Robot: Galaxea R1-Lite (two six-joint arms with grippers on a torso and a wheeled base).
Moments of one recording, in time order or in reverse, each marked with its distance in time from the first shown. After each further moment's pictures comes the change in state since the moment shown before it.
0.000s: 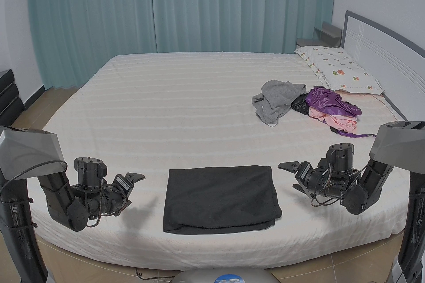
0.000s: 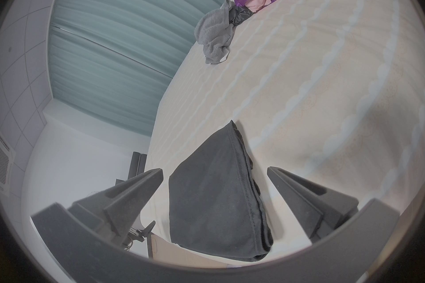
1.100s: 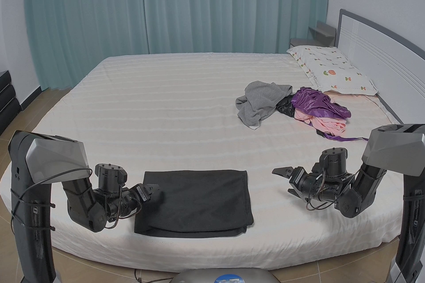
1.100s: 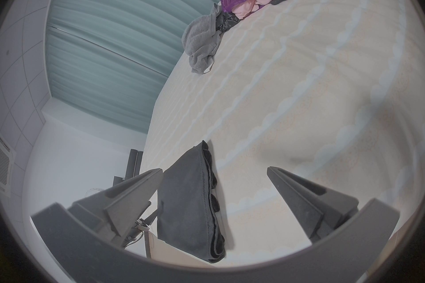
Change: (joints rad) left arm -0.059 0.170 -0.132 0.000 0.110 0.380; right arm 0.035 0.047 -0.017 -0.007 -0.009 -0.001
